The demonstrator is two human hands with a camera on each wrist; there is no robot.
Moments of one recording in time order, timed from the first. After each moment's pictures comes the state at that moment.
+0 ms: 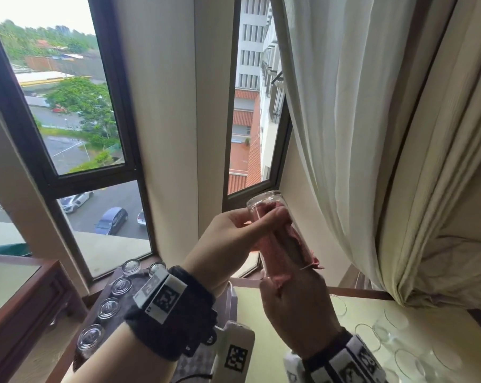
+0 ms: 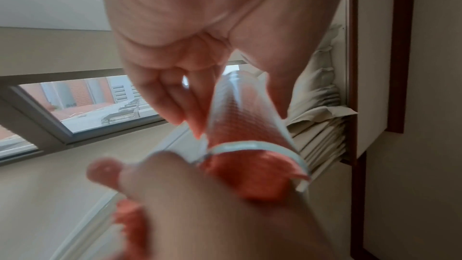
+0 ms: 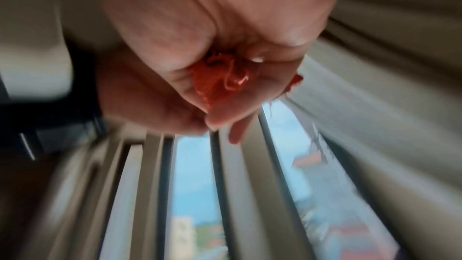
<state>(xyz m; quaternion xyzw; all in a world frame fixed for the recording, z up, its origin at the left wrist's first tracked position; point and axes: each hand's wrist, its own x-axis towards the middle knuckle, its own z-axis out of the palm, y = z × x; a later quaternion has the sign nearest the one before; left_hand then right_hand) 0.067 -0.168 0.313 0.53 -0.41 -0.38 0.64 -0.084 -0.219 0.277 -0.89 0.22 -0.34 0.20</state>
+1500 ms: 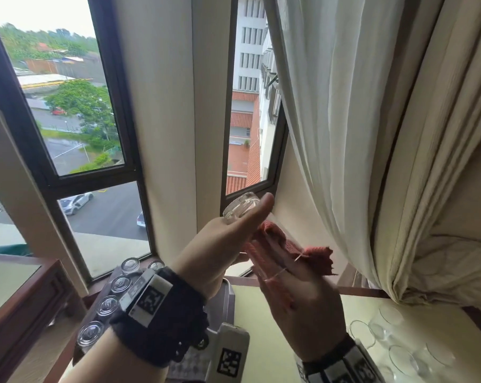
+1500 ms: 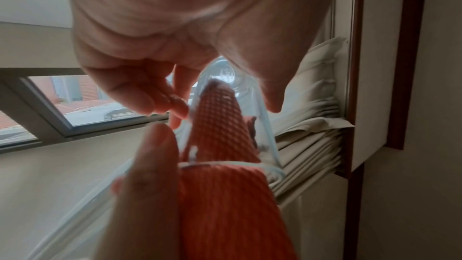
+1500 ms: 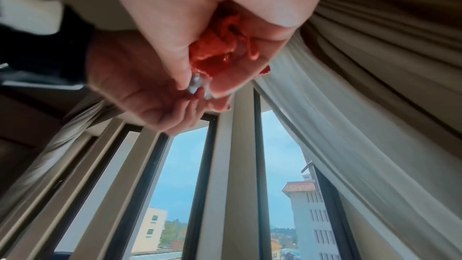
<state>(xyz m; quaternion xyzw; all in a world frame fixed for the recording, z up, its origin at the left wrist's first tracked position) 0.052 -0.153 0.323 0.55 -0.36 -0.42 0.63 -0.102 -0.224 0.263 -0.87 0.14 -0.47 0.05</state>
